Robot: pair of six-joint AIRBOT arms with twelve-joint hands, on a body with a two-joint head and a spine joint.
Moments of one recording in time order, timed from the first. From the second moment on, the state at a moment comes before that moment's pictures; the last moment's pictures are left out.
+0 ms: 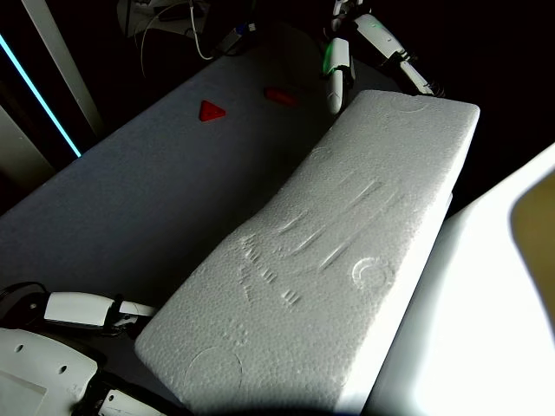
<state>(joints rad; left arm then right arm) 0.53 -1.12 1.42 -0.16 -0.70 0.42 -0.56 -0.96 1.23 0.51 0.85 -0.79</state>
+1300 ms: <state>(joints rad) 0.50 -1.19 1.53 -0.17 -0.58 0.42 -0.47 -1.01 1.33 0.50 0.69 -0.81</state>
